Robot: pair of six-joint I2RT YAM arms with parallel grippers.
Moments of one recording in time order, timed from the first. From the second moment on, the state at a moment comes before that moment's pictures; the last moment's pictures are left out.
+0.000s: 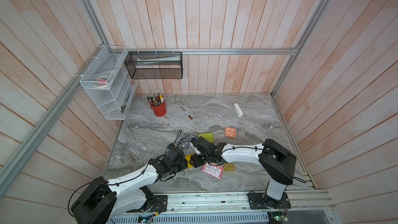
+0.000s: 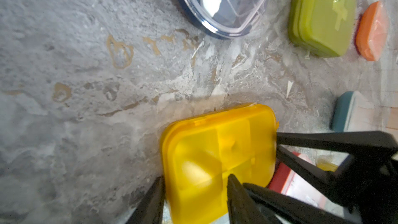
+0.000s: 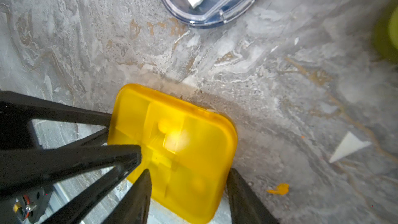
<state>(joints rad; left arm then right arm) -0.75 1.11 0.39 -0.28 0.02 -1.01 1.07 1.80 1.01 -0.22 -0.14 0.57</state>
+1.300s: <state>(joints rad) -0.62 0.96 0.29 -0.26 0.26 -0.98 0.99 1.77 0.92 -0.13 -0.39 0.53</state>
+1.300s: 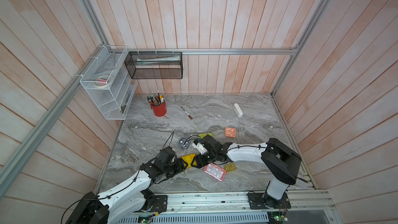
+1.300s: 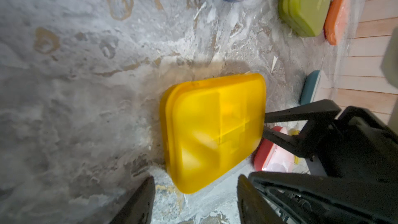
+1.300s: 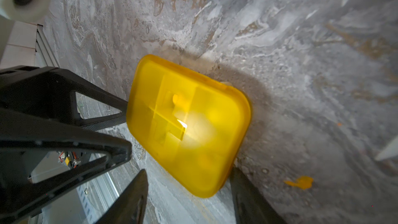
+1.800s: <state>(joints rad) -0.62 1.08 0.37 -0.32 0.24 -0.92 1.03 1.85 1.07 -0.28 -0.28 0.49</state>
